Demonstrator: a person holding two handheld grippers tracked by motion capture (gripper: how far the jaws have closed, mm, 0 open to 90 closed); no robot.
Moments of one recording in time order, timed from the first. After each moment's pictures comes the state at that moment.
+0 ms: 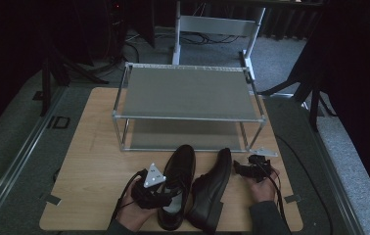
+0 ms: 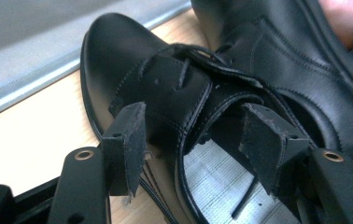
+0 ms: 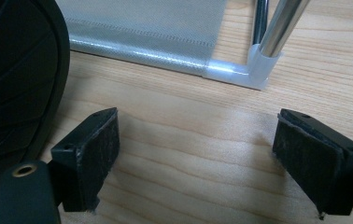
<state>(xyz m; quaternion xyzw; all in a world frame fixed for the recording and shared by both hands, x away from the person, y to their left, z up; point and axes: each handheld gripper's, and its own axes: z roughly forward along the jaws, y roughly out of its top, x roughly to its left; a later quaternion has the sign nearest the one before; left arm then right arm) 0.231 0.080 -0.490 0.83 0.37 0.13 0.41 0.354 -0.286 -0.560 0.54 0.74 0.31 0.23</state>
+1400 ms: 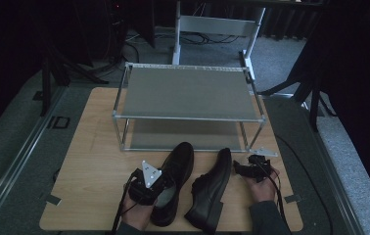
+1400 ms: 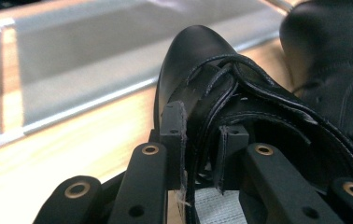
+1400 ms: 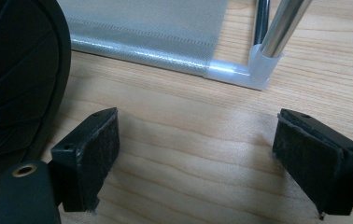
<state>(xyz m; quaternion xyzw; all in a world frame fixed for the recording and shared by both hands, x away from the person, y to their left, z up) 0.227 0.079 -0.483 0.75 0.47 0.26 0.39 0.355 -0.286 -0.560 0.54 0.74 0.32 0.23</state>
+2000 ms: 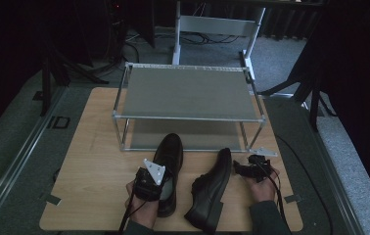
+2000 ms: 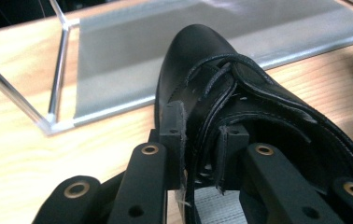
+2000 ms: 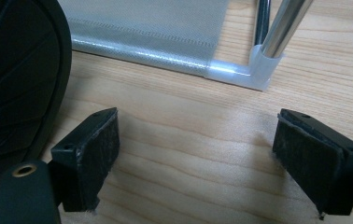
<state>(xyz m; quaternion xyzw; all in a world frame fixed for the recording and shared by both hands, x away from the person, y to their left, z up) 0.237 0.063 -0.492 0.71 0.53 0.33 0.33 0.355 -0.286 -0.560 0.54 0.74 0.32 0.23</state>
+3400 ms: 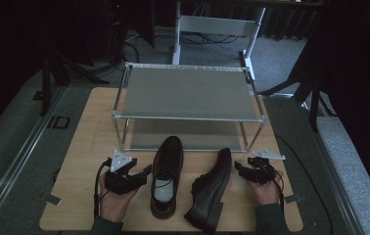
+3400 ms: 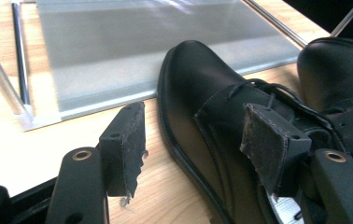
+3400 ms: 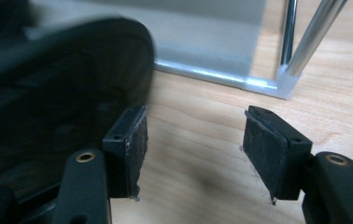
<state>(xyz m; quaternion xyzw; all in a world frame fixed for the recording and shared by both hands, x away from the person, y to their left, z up) 0.249 0.148 -0.479 0.72 0.51 0.19 0.43 0.320 -0.279 -0.516 0.52 0.75 0.37 0.20</state>
